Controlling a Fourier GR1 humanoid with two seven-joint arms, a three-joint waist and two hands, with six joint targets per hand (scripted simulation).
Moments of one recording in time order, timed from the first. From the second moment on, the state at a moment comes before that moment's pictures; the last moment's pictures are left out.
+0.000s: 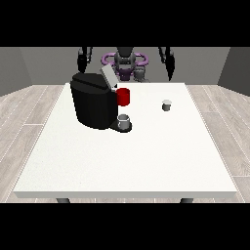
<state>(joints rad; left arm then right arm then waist) 0.02 0.09 0.00 -1.55 -0.01 -0.02 -0.01 -0.01 -0.08 0.02 -1.57 0.02 -0.03 -0.02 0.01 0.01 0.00</state>
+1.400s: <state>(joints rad) -0.35 0.43 0.23 -1.02 -0.06 -0.21 -0.14 -0.07 -0.02 0.02 -1.64 -0.01 -0.09 -0.08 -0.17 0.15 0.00</state>
